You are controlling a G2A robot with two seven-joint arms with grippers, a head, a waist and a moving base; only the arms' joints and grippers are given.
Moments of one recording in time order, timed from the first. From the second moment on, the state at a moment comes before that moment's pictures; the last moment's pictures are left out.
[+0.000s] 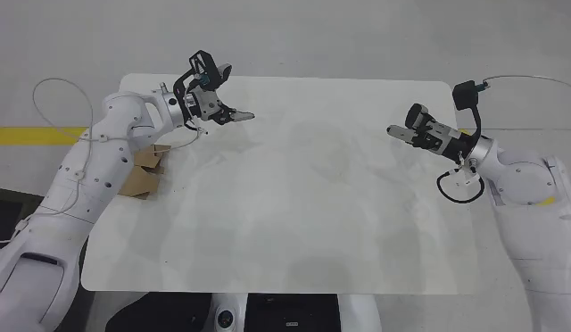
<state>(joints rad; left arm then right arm) 0.58 -0.93 -0.85 -1.18 1.08 -0.79 0.05 -1.07 -0.96 1.47 -1.52 -0.15 -0.62 0.79</state>
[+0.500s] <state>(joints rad) 0.58 -0.93 -0.85 -1.18 1.08 -0.79 0.05 -1.07 -0.96 1.47 -1.52 -0.15 -0.62 0.79</state>
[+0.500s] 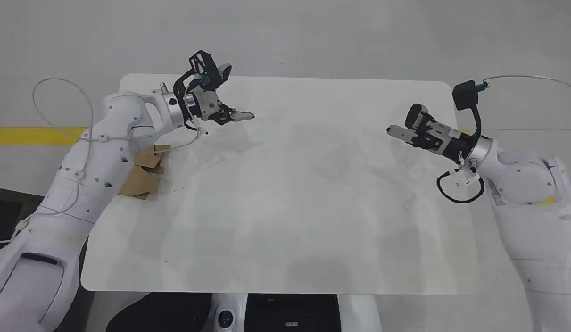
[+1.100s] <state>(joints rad) 0.63 -0.93 -0.92 -1.14 0.80 -0.84 -0.01 -1.07 -0.96 1.47 -1.52 -0.15 -0.62 0.79</state>
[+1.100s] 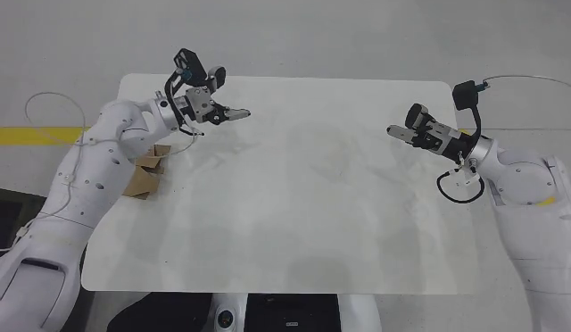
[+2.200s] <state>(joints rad) 1.19 -0.78 -1.49 -1.24 -0.17 -0.82 -0.33 -1.07 -0.96 1.47 -1.52 -0.15 -0.62 0.79</state>
